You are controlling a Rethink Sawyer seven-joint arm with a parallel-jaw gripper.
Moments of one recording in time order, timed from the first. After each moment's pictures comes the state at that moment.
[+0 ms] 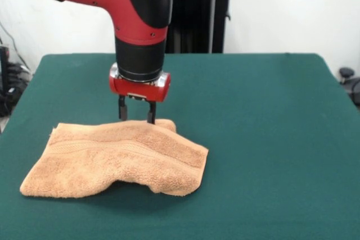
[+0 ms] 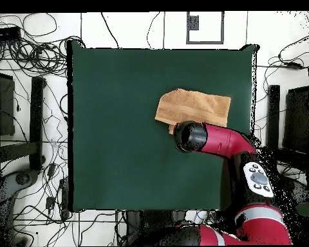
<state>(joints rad) -0.35 -0.46 0.00 1.55 -0.21 0.49 1.78</state>
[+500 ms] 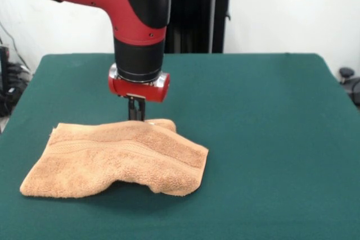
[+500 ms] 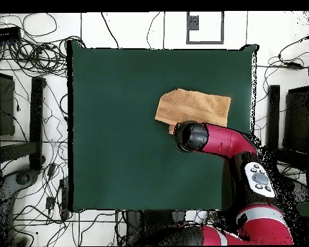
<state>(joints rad) -0.36 -0.46 0.01 1.55 -0.21 0.49 1.78</state>
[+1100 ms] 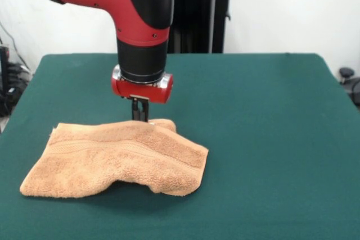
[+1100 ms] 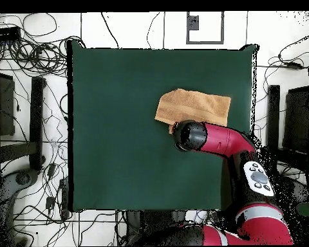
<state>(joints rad) -0.36 -0.46 0.02 1.55 -0.21 0.49 1.78</state>
